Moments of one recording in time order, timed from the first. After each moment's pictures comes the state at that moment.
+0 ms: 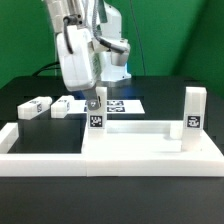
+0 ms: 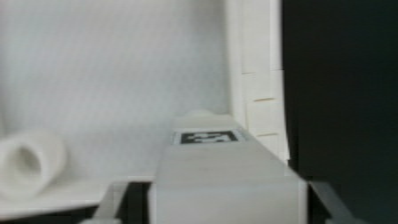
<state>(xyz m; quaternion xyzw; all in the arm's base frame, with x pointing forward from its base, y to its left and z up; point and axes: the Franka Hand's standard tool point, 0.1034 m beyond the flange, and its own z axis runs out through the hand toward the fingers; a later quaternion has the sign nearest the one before) 0.653 -0.062 0.104 -0.60 0.79 0.04 0.09</state>
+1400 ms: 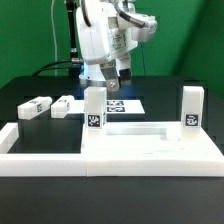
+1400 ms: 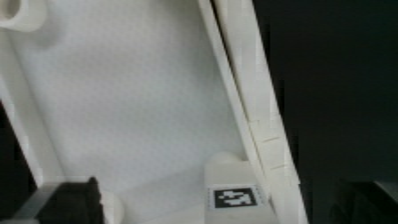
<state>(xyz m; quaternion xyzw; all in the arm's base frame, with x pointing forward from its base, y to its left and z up) 0.648 -0.023 0.137 -0.58 0.81 0.05 0.09</state>
